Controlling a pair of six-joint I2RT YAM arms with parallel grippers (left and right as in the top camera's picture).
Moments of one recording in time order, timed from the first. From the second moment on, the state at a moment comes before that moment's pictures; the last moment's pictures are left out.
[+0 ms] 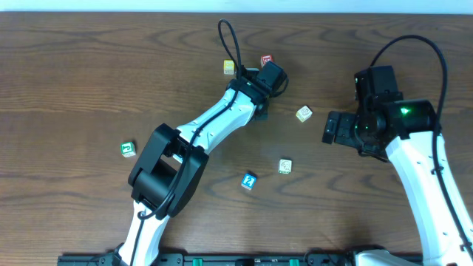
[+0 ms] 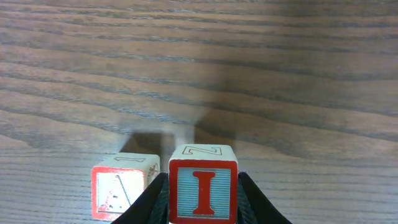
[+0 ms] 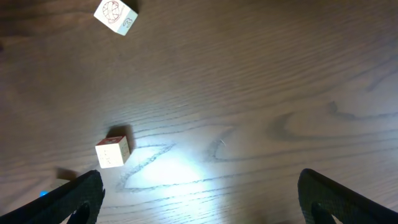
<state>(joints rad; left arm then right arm) -0.66 2.16 1.66 -0.76 -0.27 -0.62 0.13 1.39 1.28 -1.23 0.09 0.41</state>
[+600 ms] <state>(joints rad) -0.66 2.16 1.60 -0.72 -0.24 -0.65 0.13 1.39 1.28 -1.24 0.09 0.41</state>
